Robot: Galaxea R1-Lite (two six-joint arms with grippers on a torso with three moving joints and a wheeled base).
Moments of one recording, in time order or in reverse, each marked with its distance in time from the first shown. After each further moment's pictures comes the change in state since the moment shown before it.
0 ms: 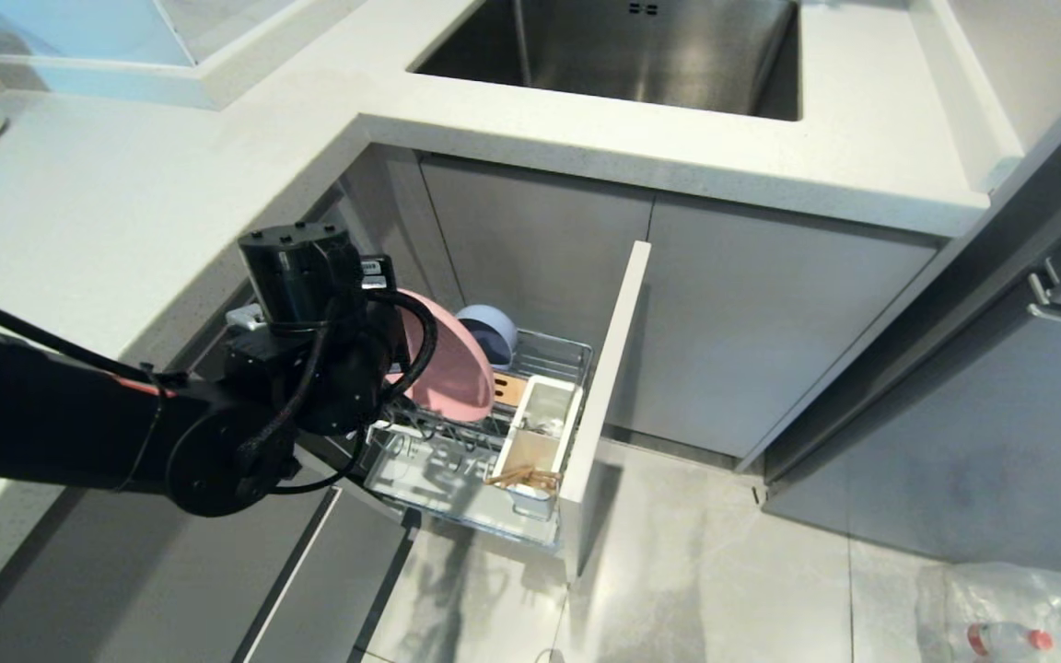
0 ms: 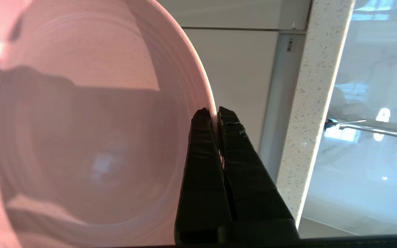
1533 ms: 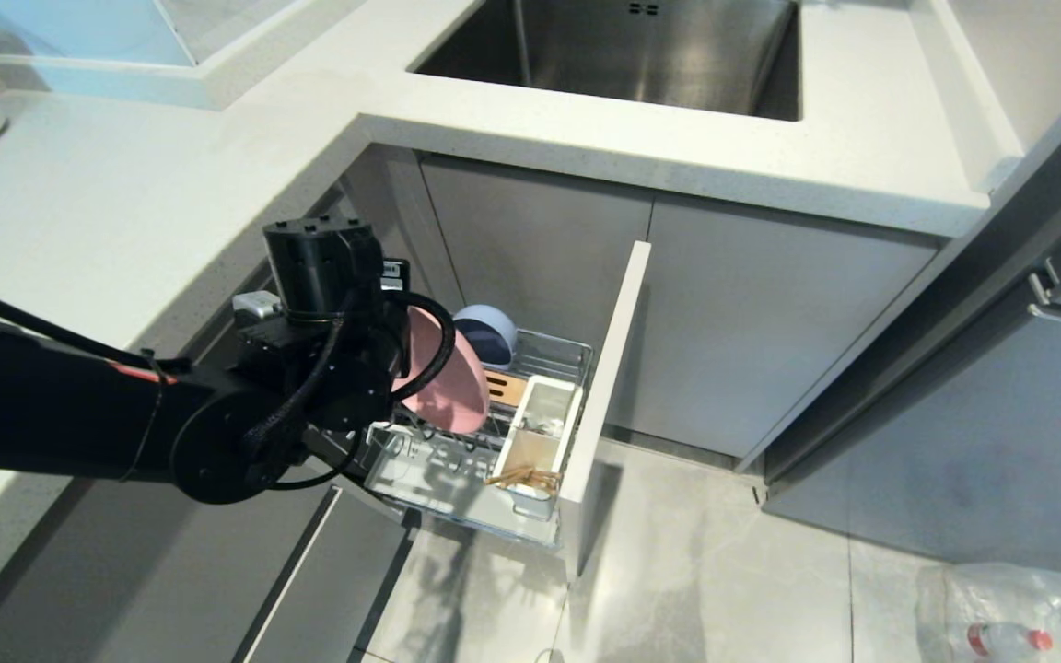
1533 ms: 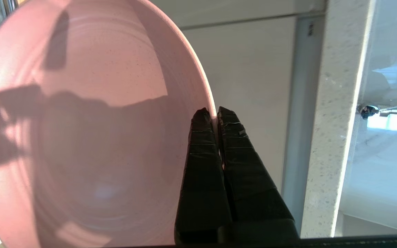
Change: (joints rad) left arm -0.028 0.002 -0.057 0.131 0.041 0.096; right arm 0.000 0.000 0.000 0.000 0.000 0.000
